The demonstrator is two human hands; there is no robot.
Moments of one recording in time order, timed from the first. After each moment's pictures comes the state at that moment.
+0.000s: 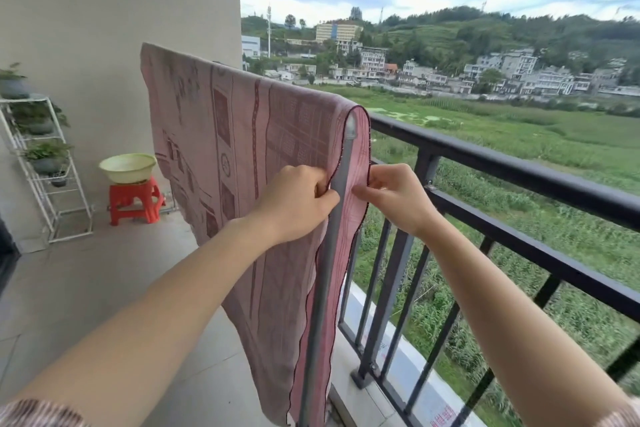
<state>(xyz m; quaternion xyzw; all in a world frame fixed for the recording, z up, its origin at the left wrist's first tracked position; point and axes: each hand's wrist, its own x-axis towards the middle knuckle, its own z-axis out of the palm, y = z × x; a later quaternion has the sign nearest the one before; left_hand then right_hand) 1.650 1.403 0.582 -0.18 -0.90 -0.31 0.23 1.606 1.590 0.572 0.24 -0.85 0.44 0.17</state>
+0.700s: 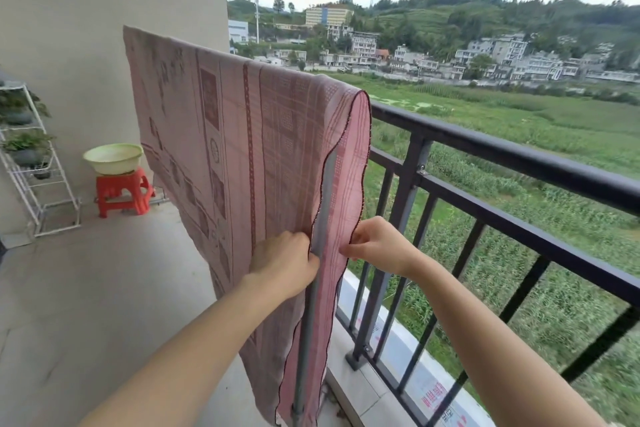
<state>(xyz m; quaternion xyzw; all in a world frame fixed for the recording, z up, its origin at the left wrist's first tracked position) 1.660 1.415 0.487 -0.11 -0.98 -0.15 0.10 1.618 1.597 0.492 0.19 -0.91 0.38 -0.02</state>
